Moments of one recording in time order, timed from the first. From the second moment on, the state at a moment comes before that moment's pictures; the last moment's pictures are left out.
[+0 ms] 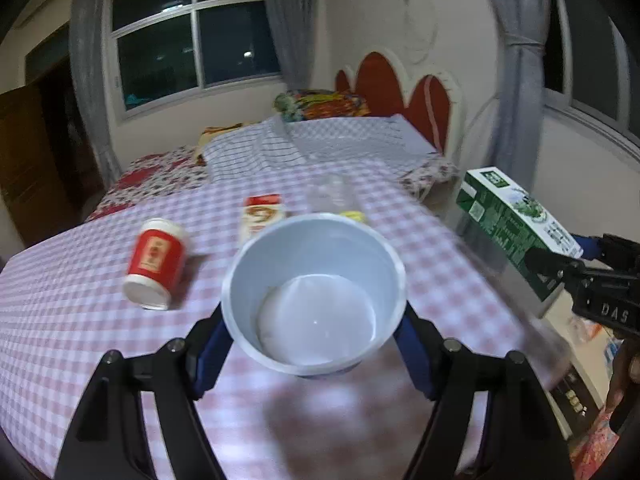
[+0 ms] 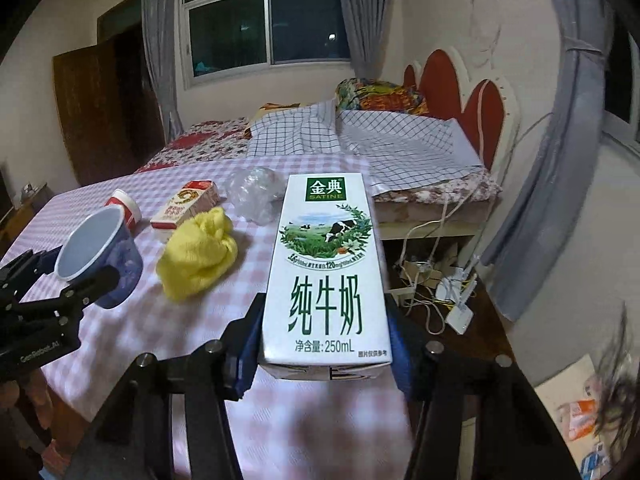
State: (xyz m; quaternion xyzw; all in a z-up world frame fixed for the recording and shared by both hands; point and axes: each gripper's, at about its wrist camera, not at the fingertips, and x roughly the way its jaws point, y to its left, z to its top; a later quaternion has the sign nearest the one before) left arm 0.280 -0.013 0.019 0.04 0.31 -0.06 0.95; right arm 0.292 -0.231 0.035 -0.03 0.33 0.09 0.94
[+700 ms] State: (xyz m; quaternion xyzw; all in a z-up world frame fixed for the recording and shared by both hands) left arm 0.180 -0.182 0.020 0.07 0.28 -0.21 0.93; right arm 0.133 -0.397 0.022 0.01 0.31 0.00 0.95
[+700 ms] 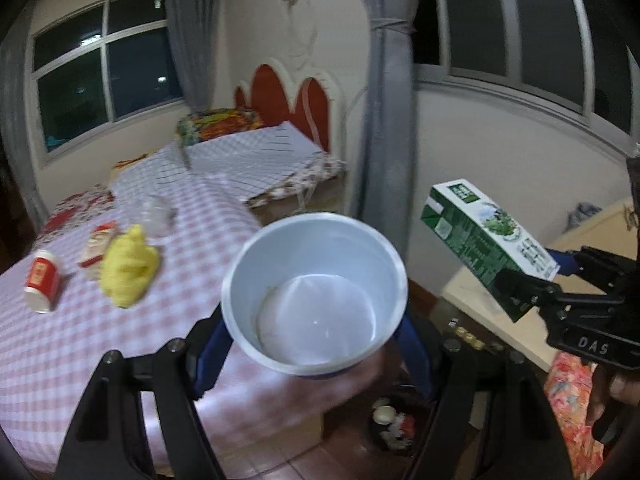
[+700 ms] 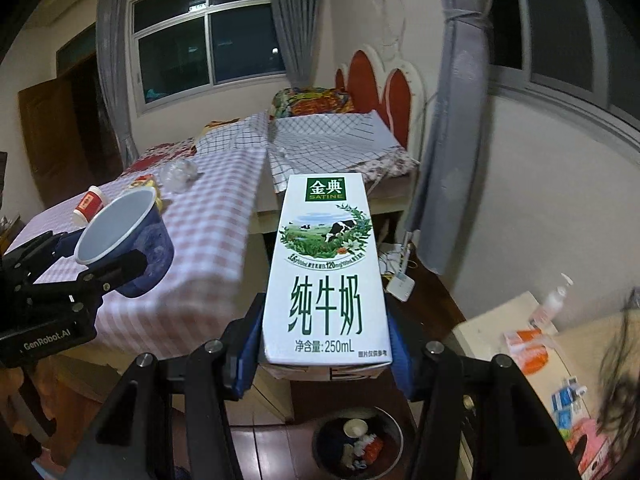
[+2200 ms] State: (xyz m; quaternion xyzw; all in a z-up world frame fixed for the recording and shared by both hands) left arm 0.198 -0.327 -0.342 0.12 0.57 -0.30 0.75; right arm 0.129 -0.518 -0.371 0.03 0.60 0.05 0.80
